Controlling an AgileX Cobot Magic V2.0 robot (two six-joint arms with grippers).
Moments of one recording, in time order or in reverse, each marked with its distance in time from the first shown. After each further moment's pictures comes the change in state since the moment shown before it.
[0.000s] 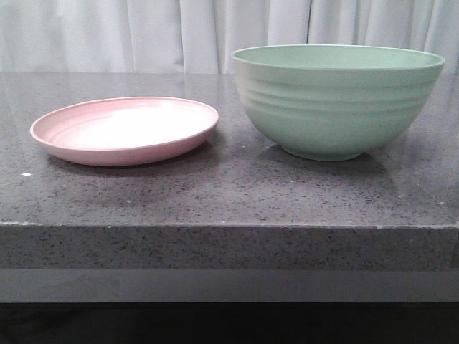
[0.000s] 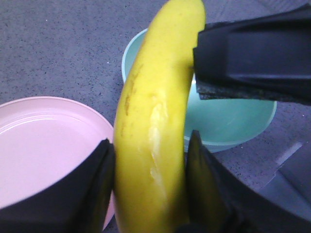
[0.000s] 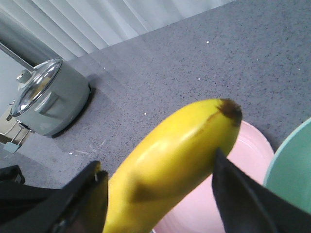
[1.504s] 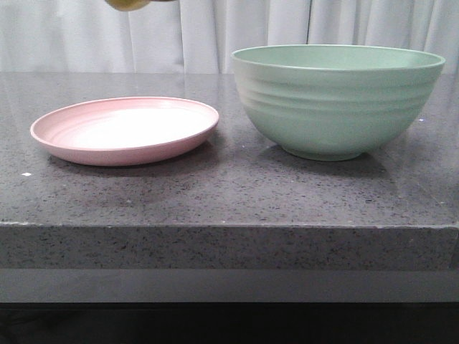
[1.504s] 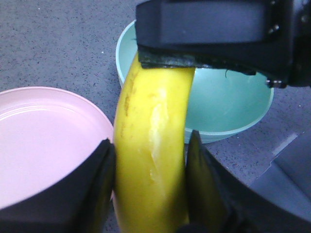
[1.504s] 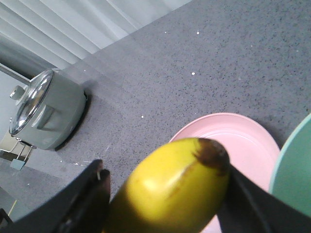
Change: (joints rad) left arm -0.002 0.004 0.002 -0.008 0.024 0.003; right arm -0.016 0.091 -0.051 0.100 0.008 0.012
